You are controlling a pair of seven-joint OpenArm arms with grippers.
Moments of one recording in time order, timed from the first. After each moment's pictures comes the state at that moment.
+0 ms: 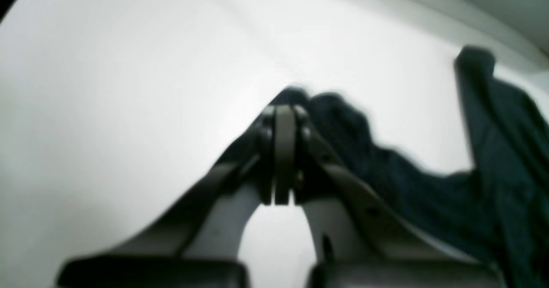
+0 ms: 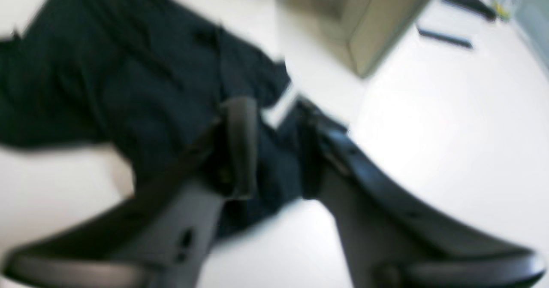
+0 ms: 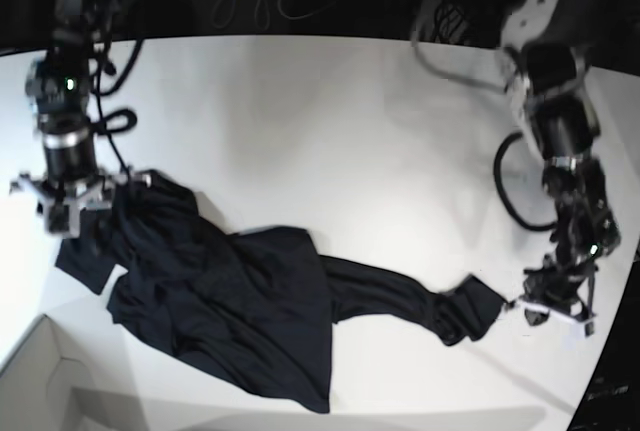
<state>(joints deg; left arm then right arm) -26.1 -14.0 -22.7 60.3 -18.0 -18.2 30.7 -6.7 4.4 22.0 108.3 -4.2 19.3 -22.2</state>
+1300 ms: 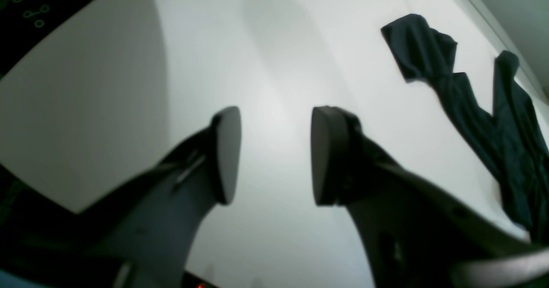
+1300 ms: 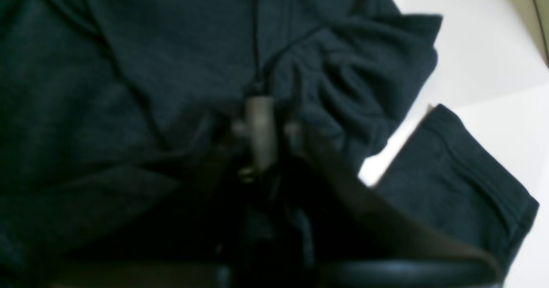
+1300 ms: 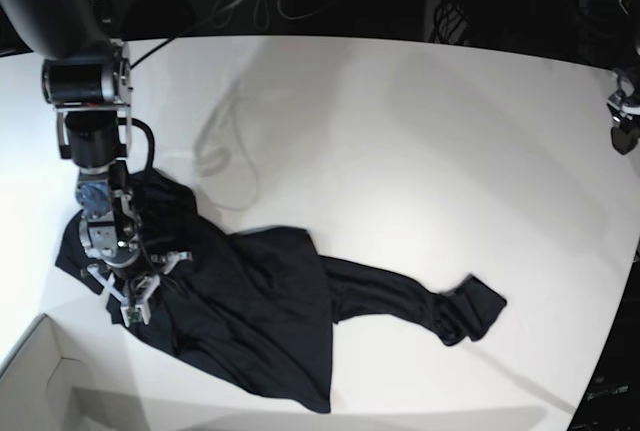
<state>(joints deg) 18.2 -15.8 -50.2 91.7 -51.1 -18.8 41.5 32.9 13.7 -1.6 35.4 -4.3 10.3 -12.8</state>
